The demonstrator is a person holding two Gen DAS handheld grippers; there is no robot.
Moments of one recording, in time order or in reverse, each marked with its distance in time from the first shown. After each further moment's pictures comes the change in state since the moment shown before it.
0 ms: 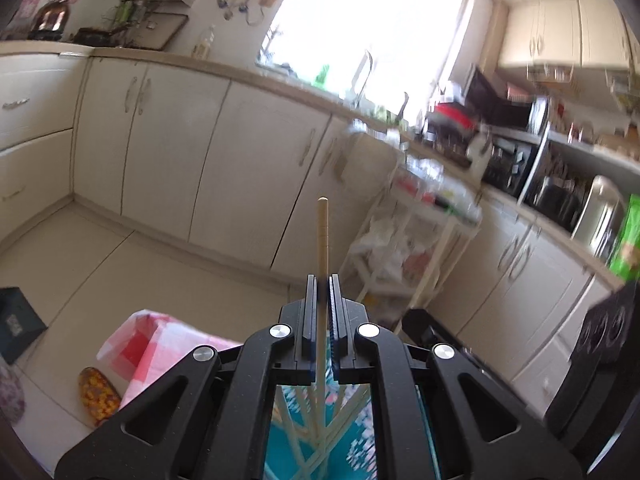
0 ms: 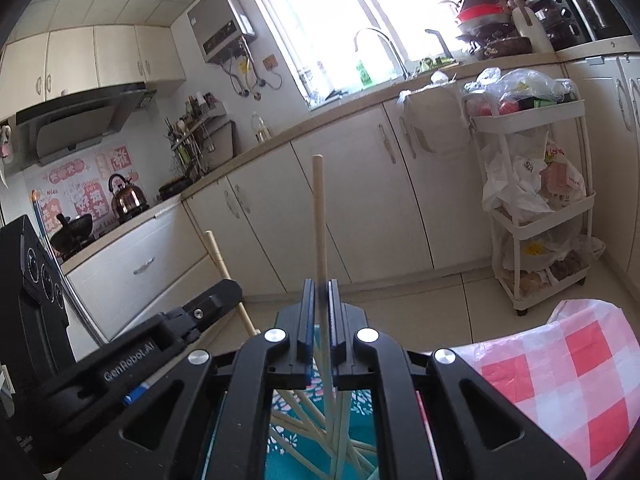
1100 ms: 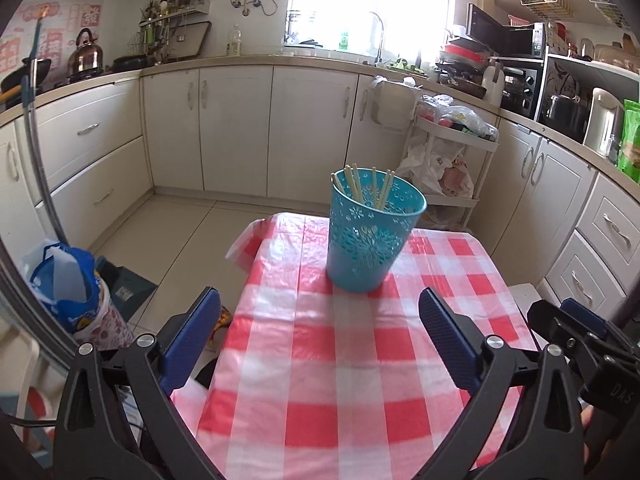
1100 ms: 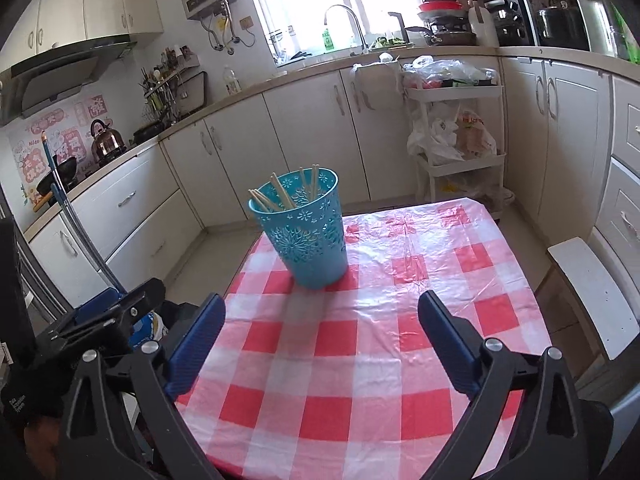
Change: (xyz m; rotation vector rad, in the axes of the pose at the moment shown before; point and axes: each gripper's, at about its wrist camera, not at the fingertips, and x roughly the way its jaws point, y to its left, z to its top) left arm -0.272 -0.023 -0.102 0.140 0.126 0.246; right arm -0.252 0.063 -0.088 -0.034 0.162 -0.216
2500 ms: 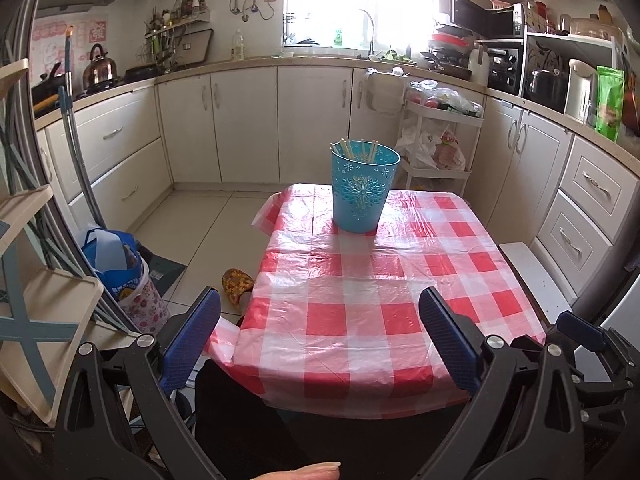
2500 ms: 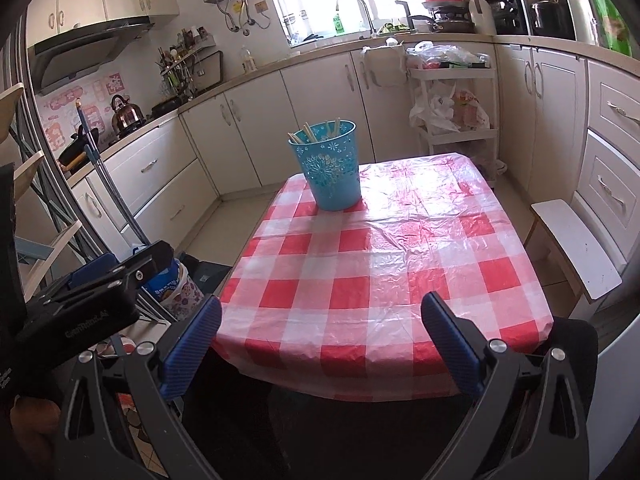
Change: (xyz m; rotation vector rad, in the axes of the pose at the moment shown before) left arm -0.125 -0.011 -0.062 0.071 0.027 0.047; right arm -0.112 0.028 -0.095 -0.010 0.082 0.015
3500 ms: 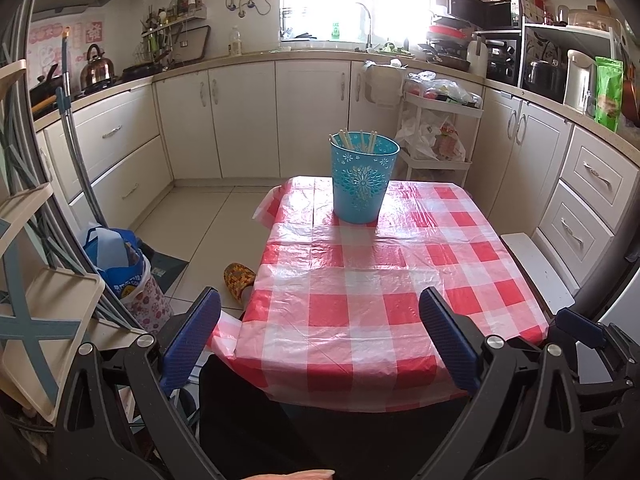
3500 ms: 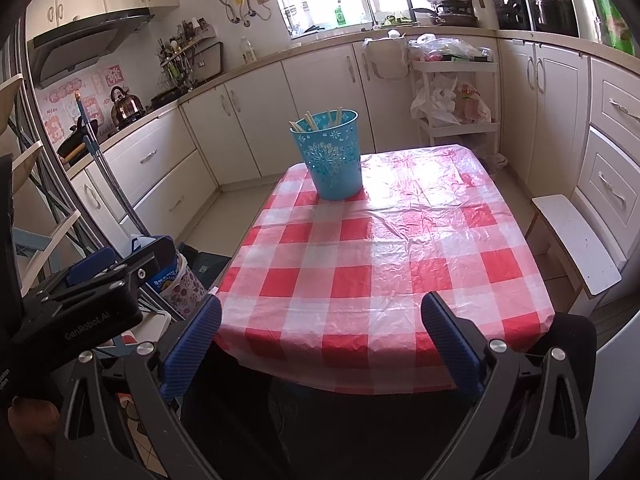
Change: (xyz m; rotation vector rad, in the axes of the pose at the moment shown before) left arm 0.002 -0.002 -0.006 0.016 0.021 0.006; right arm 0.005 0.004 -0.009 -0.011 0.024 -0.001
